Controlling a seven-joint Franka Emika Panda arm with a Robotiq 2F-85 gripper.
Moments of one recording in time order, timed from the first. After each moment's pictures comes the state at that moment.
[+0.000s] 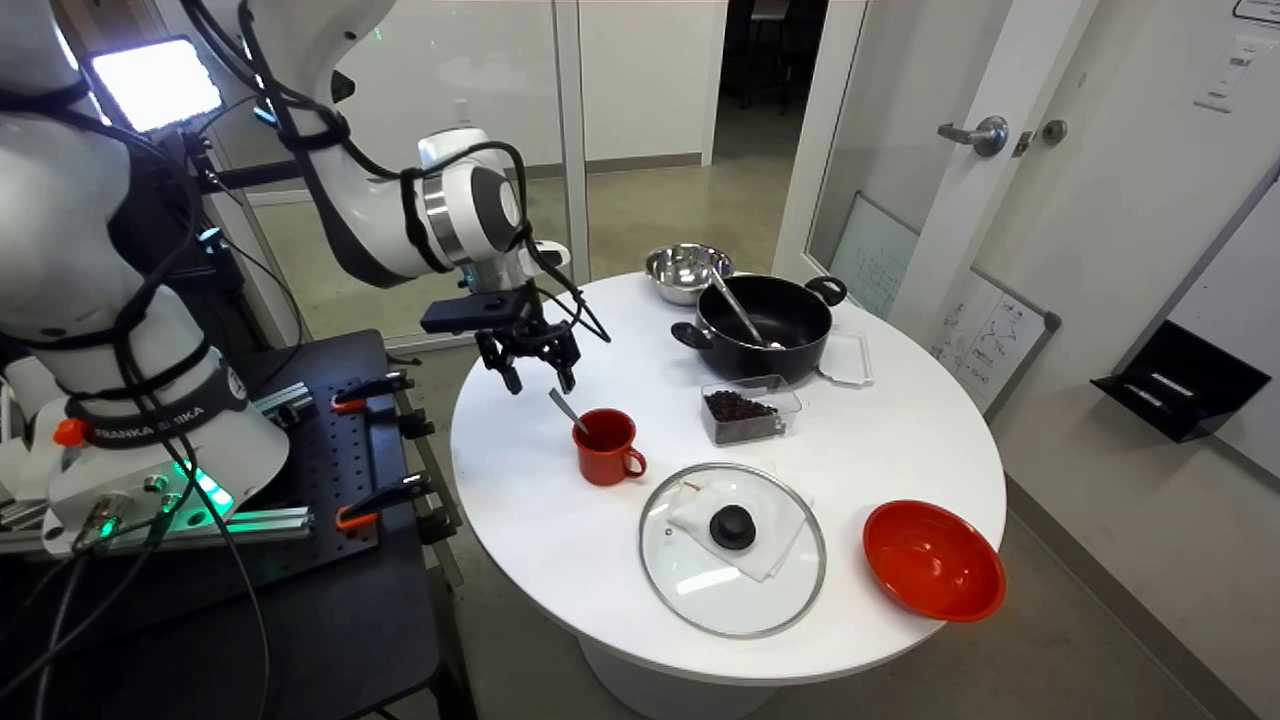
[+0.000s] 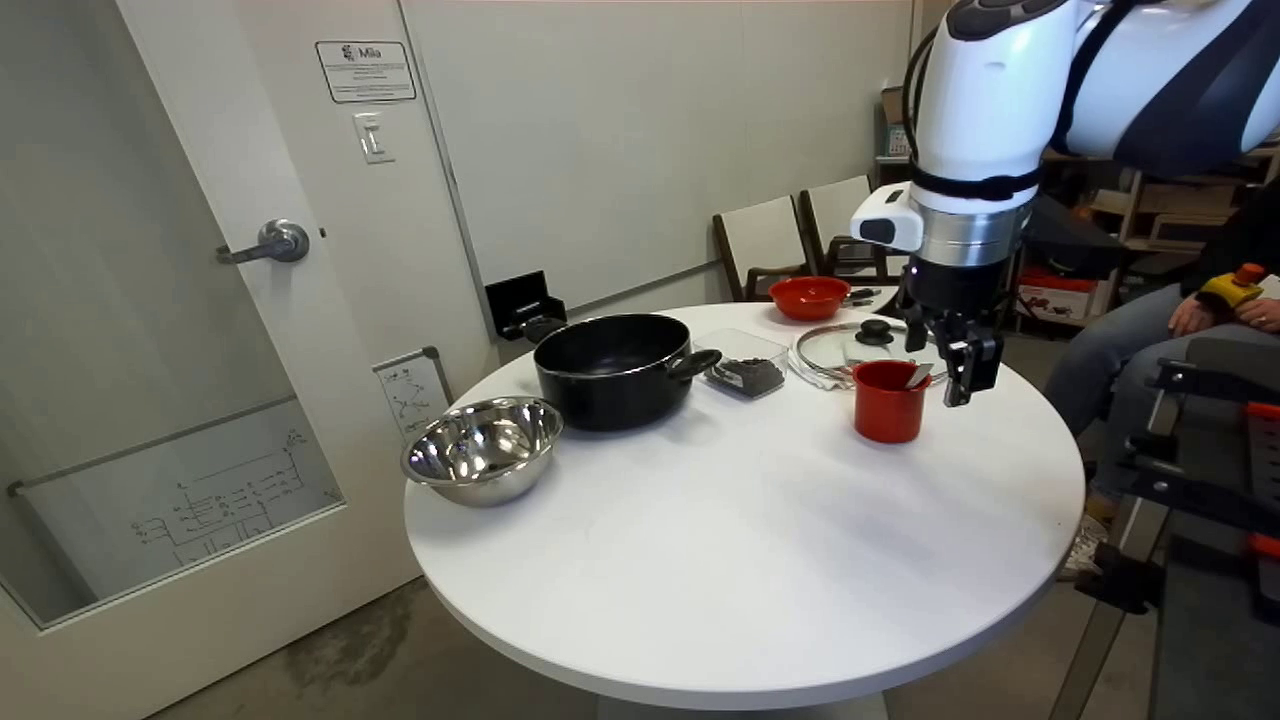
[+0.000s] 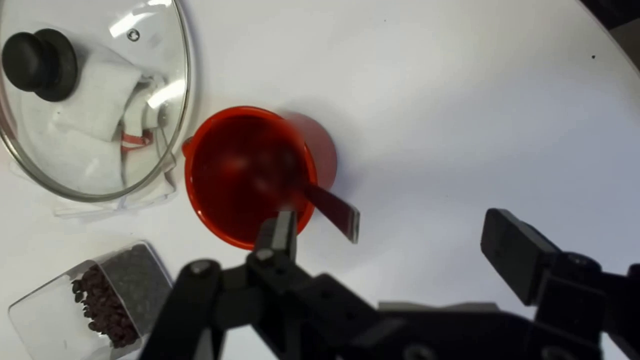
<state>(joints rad) -0.05 0.24 -0.02 -2.66 -1.36 2.85 0.44</state>
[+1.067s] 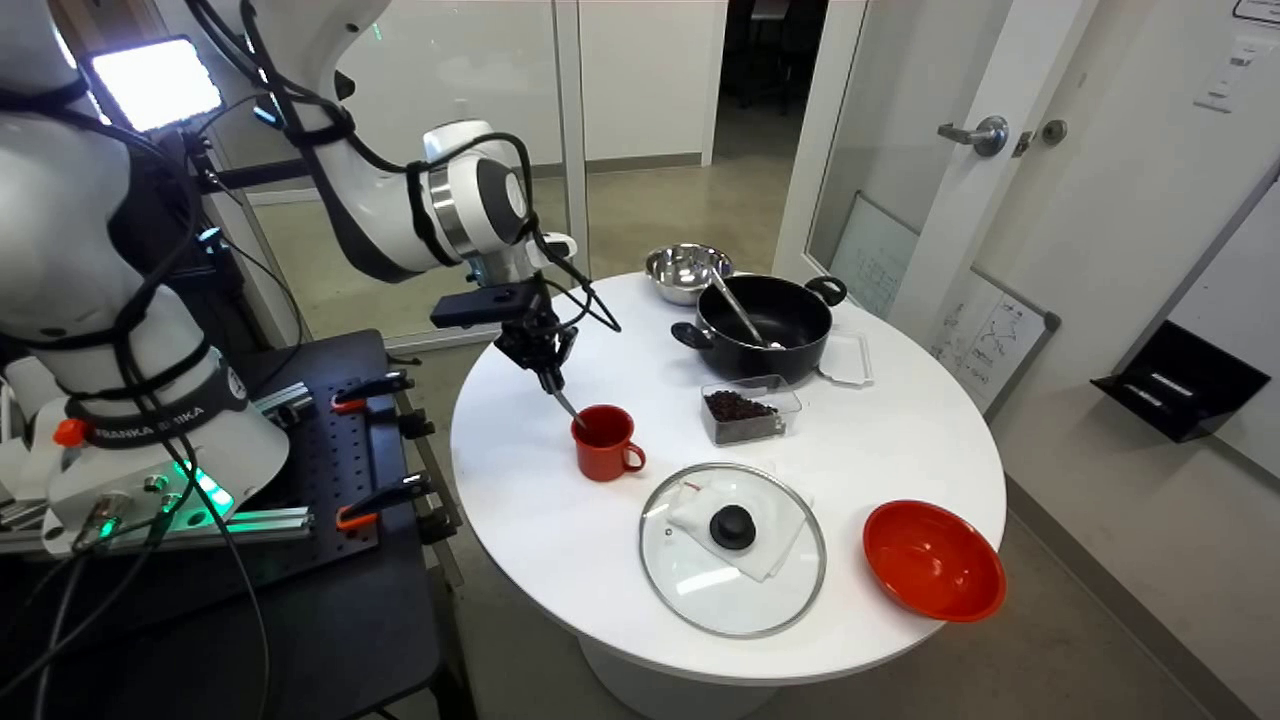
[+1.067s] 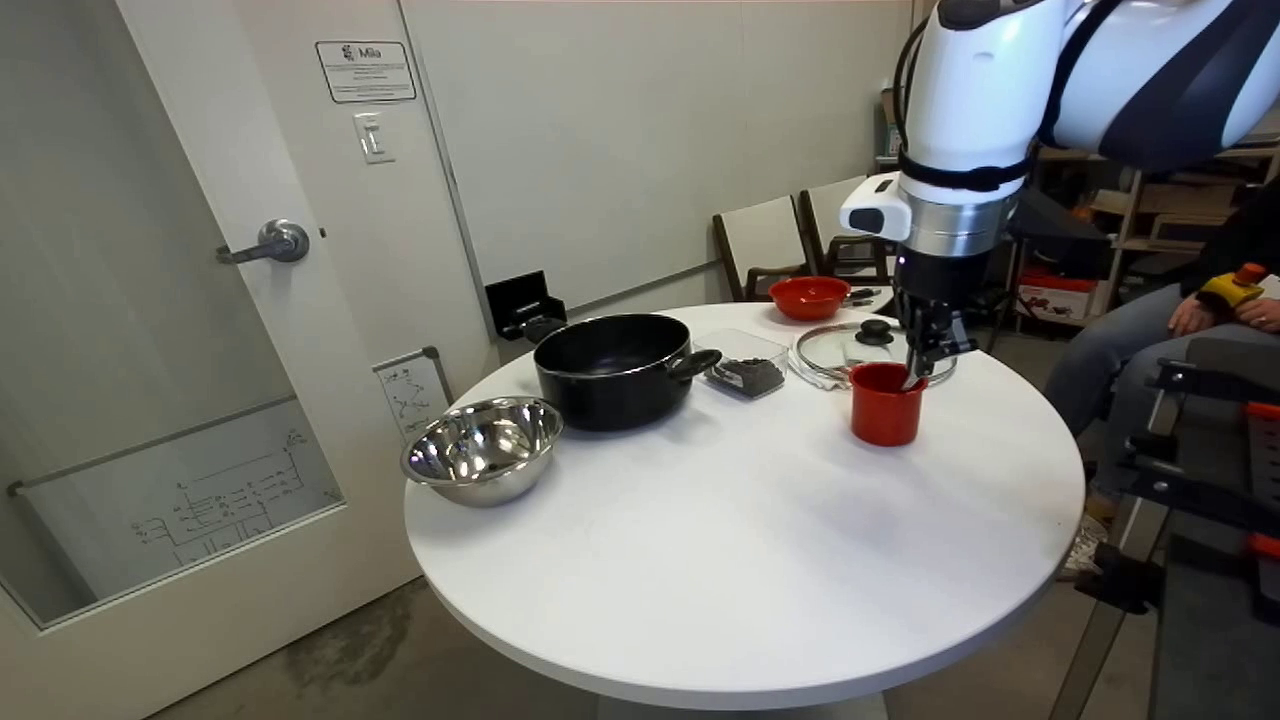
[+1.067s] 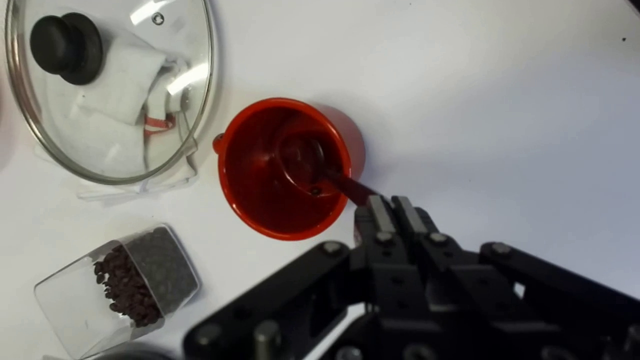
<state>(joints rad) -0.05 0.23 -0.02 -2.64 -1.36 2.85 0.43</state>
